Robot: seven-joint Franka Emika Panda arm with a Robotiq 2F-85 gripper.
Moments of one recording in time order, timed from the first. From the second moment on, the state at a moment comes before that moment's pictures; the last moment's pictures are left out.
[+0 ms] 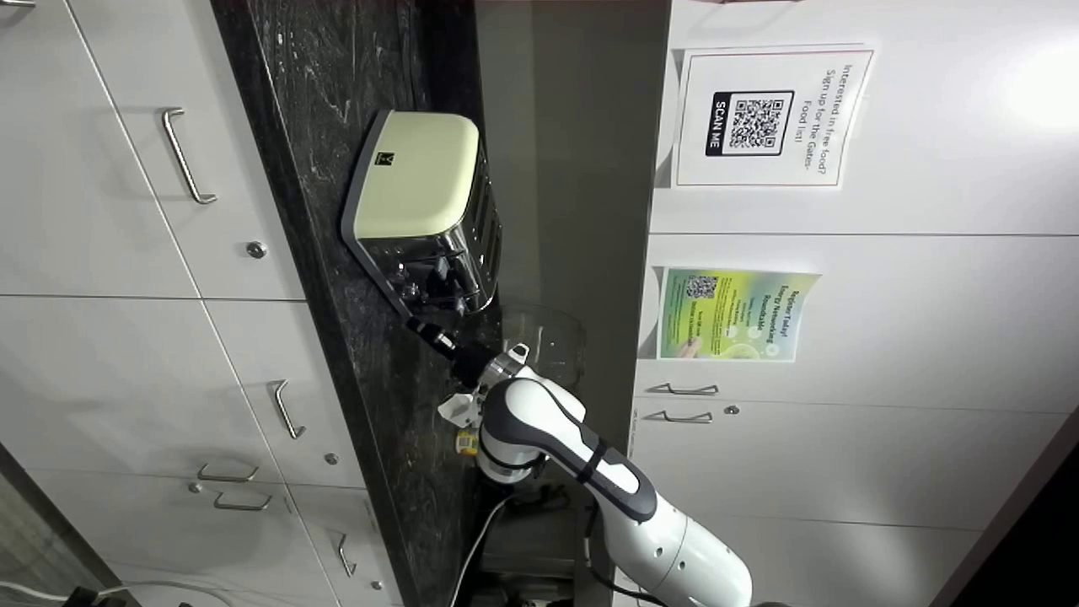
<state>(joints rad) -0.64 0.67 0.51 -2.11 -0.15 3.16 -0.51</state>
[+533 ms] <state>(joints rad) -0.63 0.54 0.44 -2.31 -0.18 3.20 -0.48</state>
